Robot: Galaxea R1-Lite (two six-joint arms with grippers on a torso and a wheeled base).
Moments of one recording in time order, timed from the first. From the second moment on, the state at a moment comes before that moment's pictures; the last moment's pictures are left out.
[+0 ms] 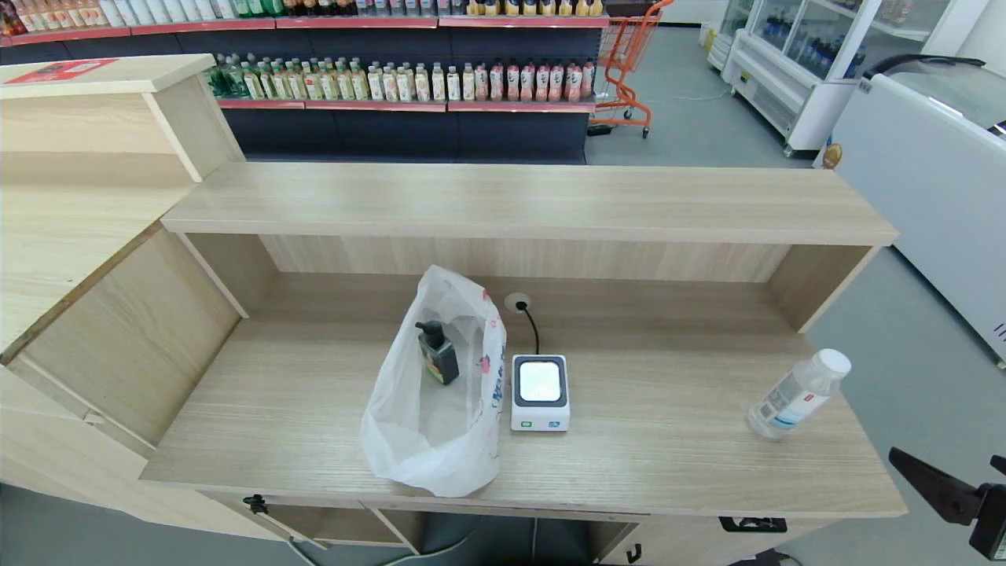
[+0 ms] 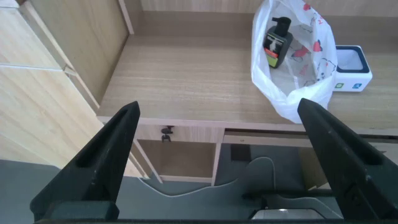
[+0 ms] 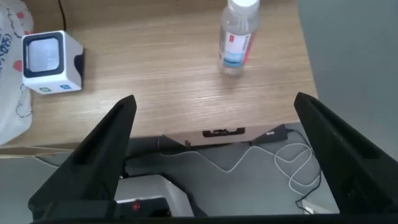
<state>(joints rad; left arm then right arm) 0.00 0.00 0.00 0.00 0.00 0.01 -0.06 0.94 -0.11 -0.55 -0.02 0.04</state>
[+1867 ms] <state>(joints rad) 0.00 0.00 0.00 0.00 0.00 0.01 0.03 1.59 -0.11 -1.03 -0.01 -0.03</state>
